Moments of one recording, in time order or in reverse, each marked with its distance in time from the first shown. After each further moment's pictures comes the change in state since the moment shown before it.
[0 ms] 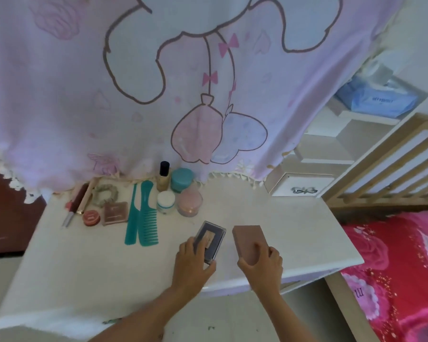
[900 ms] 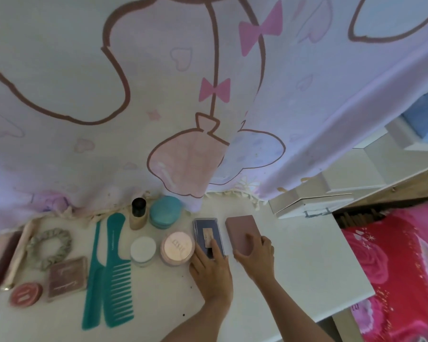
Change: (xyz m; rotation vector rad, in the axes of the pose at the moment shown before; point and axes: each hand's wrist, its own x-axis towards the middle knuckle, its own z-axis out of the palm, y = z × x) left_hand 0.146 0.043 0.066 0.013 -0.052 -0.348; right_hand 0.163 -0.055 0.028 -0.031 -0.206 0.069
